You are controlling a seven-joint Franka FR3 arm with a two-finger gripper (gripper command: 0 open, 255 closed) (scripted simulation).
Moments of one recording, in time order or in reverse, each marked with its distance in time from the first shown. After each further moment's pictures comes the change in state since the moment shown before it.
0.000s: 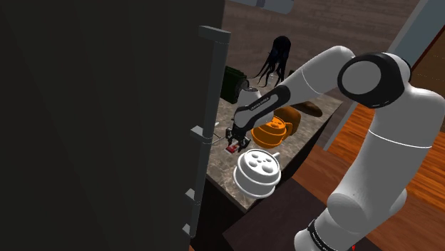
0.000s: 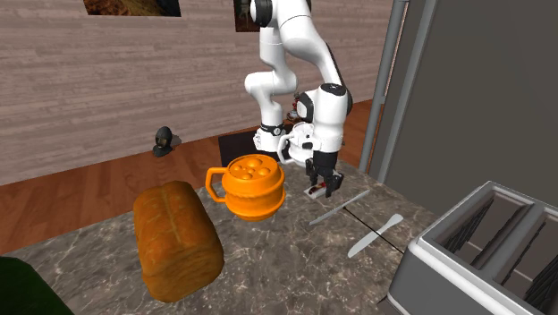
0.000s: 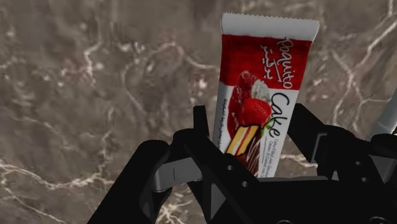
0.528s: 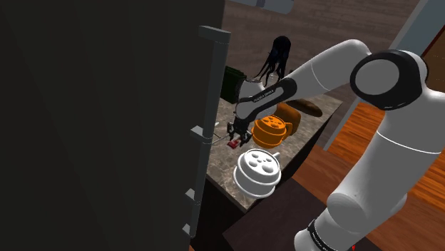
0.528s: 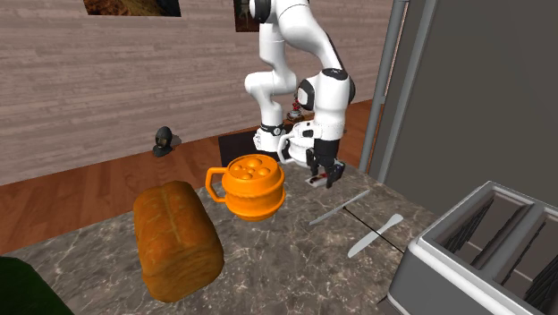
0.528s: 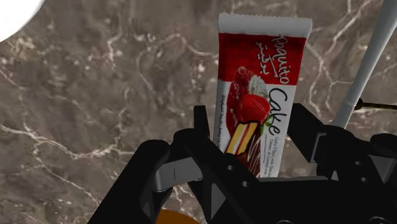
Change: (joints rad) arm -0.007 -0.082 0.008 0.011 0.026 -0.093 -0.020
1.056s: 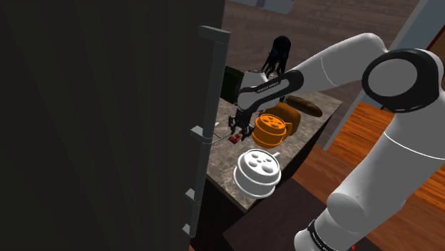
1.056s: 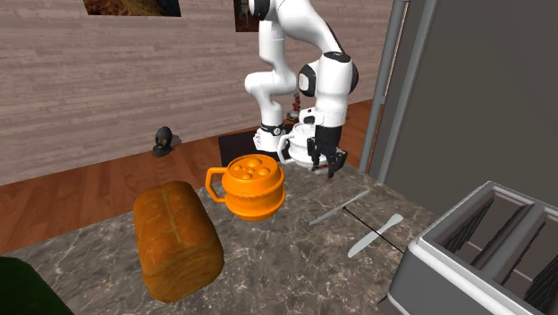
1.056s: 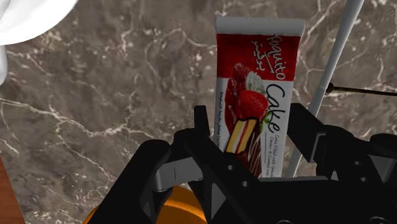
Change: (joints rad) arm -0.002 -0.073 0.004 0.028 0.020 -0.100 -0.014
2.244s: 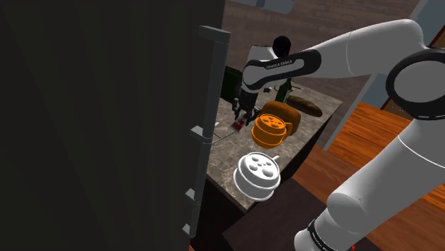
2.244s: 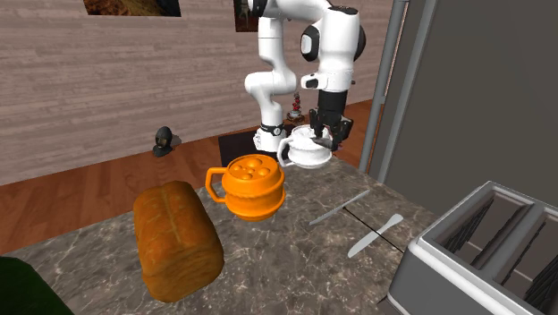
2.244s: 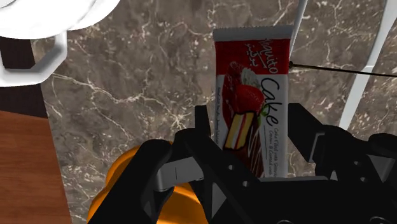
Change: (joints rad) arm -0.001 -0.131 0.001 0.111 0.029 -0.240 -0.021
